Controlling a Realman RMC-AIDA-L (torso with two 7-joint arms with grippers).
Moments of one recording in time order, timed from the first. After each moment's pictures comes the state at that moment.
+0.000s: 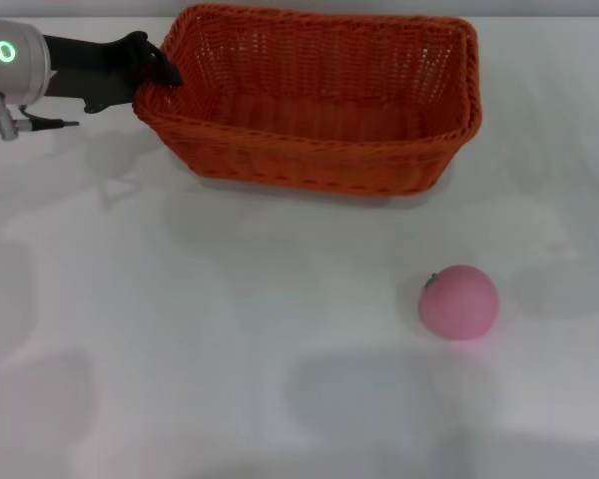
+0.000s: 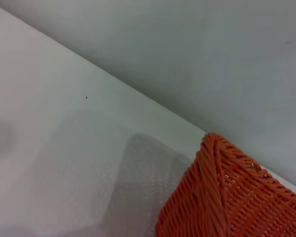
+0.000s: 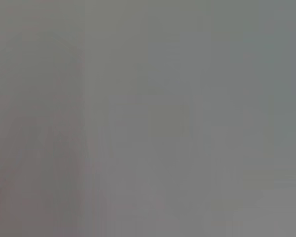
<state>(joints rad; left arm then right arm) -0.79 -2.07 -2.22 -0.75 2.30 -1.09 0.28 0.26 2.00 0.00 -0.12 1.56 1.44 -2.66</state>
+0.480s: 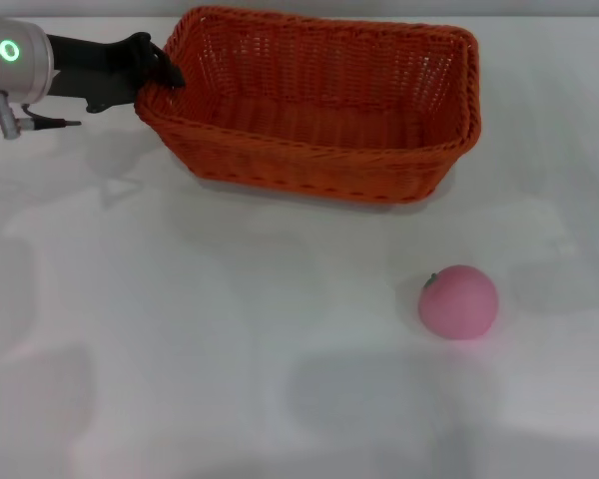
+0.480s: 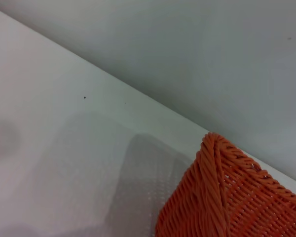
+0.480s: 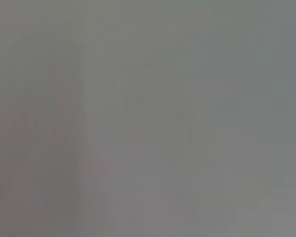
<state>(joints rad) -0.80 -2.06 -2.23 -0.72 2.31 -1.09 0.30 0.27 2.00 0.00 -0.12 1.56 1.43 -2.66</state>
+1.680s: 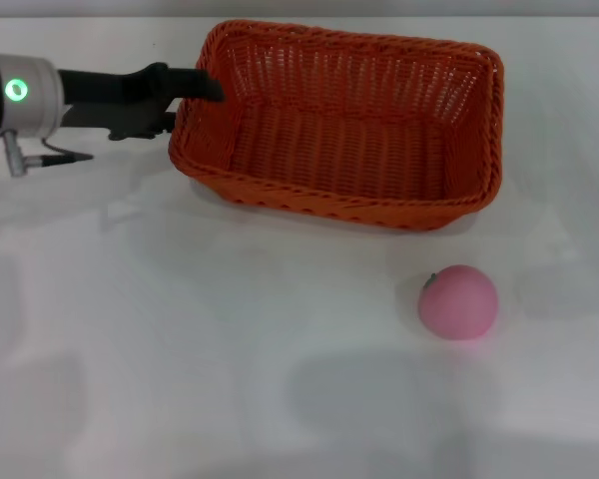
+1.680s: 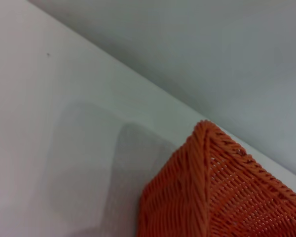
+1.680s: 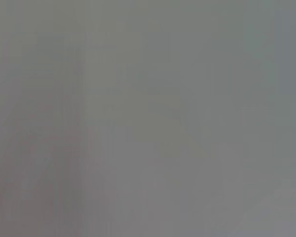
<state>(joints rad) -0.77 -2.06 -2.23 -0.62 2.16 -1.13 0.48 0.26 2.00 0.00 -0.11 1.56 1.44 -2.66</state>
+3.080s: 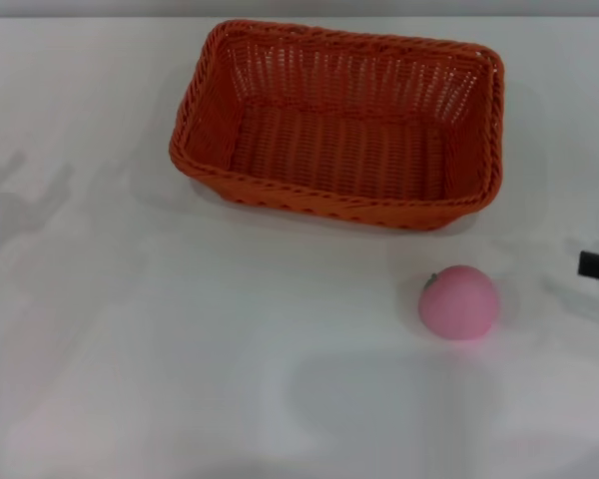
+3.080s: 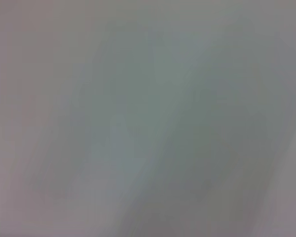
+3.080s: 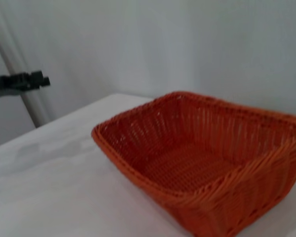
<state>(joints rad) -0.20 -2.08 -2.39 -0.70 1.39 -1.33 1.76 0.07 2.01 -0.63 -0.91 1.24 1.71 -1.73</state>
